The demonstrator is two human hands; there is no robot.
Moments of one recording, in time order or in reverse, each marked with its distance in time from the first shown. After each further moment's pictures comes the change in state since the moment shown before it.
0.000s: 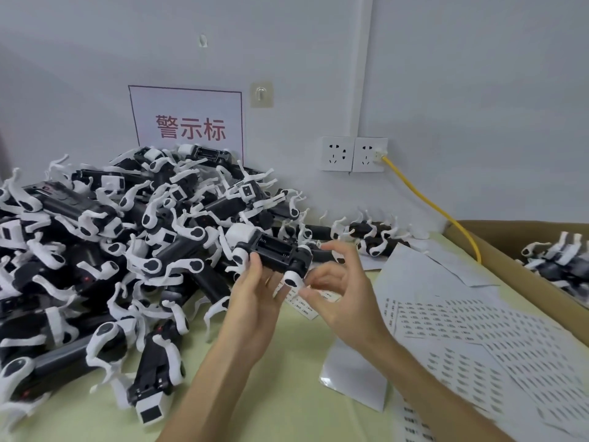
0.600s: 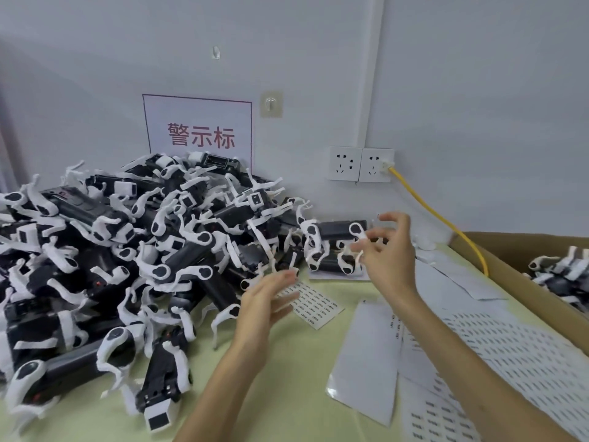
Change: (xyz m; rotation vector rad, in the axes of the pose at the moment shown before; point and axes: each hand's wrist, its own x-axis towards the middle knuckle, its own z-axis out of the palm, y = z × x) left_hand -0.003 0.004 -0.003 0.451 0.097 -0.034; right_hand 0.069 -0.003 -0.043 -0.215 0.363 0.226
